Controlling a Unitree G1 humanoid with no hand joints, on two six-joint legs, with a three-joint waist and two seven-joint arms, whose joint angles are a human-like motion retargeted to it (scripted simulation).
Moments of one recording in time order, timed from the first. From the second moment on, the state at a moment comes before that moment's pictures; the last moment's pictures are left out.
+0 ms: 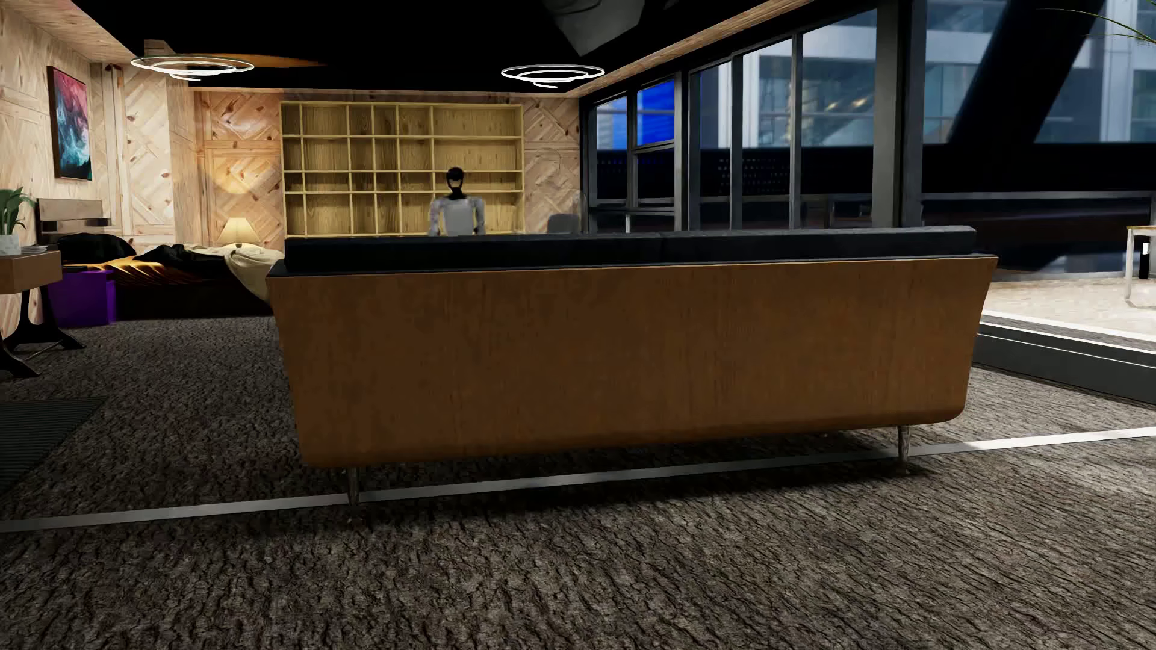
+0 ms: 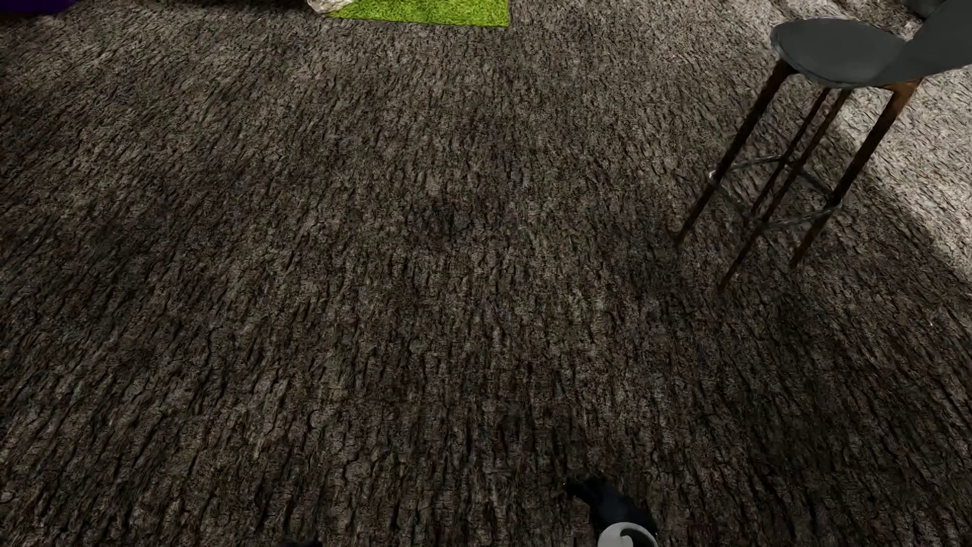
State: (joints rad) body -0.50 -0.11 0.00 0.22 0.19 0.08 0.09 -0.10 0.04 0.89 0.40 0.19 -0.09 -0.14 -0.23 0.16 -0.05 -0.08 -0.09 -0.09 0.13 0.71 0.95 0.75 -0.87 0.15 0.13 0.15 -0.22
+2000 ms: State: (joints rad) body -0.37 0.14 0.03 -0.04 0.01 -0.06 0.14 -0.10 -0.05 0.27 0.52 0.19 0.00 0.05 0.07 0.04 -0.10 0.00 0.05 -0.01 0.30 0.89 0.92 0.85 -0.84 0.19 0.15 0.08 -0.19
